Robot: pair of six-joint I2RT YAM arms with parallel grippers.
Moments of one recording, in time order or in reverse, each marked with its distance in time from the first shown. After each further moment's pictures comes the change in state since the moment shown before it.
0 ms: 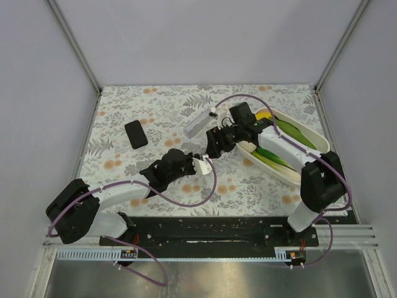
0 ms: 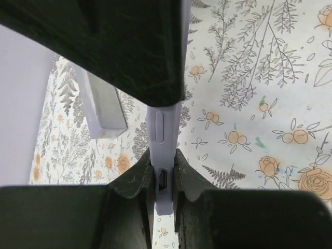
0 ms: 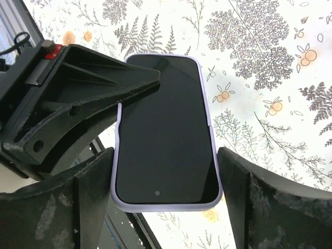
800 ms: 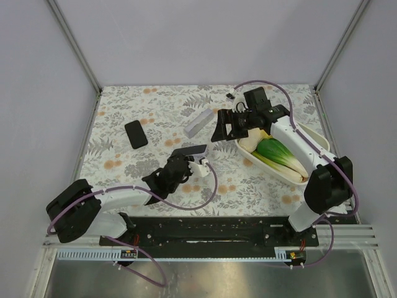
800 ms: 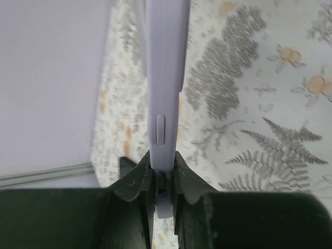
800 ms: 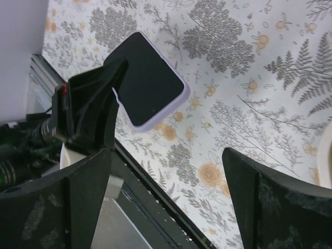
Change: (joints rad) left arm -0.069 -0.010 -0.078 0.042 -0.427 0.084; right arm -0.108 -0.049 0.176 -0.199 0.054 0.205
